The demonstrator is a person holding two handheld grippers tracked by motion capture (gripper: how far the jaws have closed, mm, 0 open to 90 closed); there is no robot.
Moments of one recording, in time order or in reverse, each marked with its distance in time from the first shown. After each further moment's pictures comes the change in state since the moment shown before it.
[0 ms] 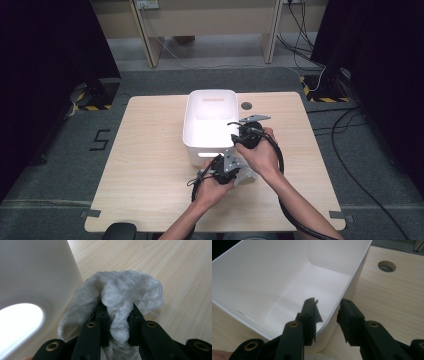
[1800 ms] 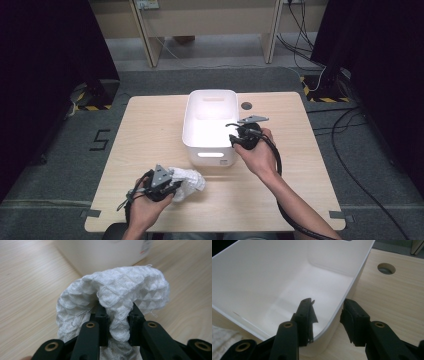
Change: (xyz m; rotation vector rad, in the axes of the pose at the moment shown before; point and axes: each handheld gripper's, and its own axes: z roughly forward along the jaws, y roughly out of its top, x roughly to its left) left arm 0.069 -0.093 -0.151 0.068 0.125 -0.205; right arm 0.002 -0.002 0.006 -0.021 -0.012 -0.011
